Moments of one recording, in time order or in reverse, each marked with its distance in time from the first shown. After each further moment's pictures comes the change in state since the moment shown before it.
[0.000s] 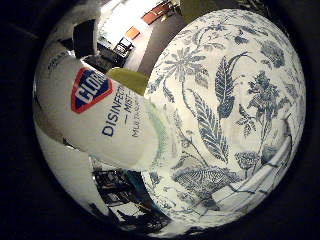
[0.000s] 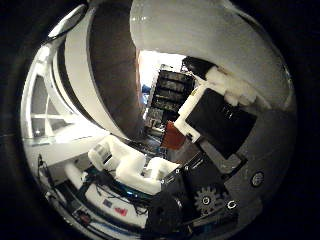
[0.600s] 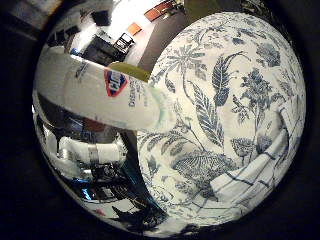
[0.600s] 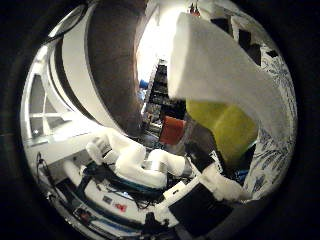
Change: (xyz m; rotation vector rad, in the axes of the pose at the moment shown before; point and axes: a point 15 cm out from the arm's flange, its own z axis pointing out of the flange) arm -0.015 0.020 -0.011 -0.071 0.057 -0.052
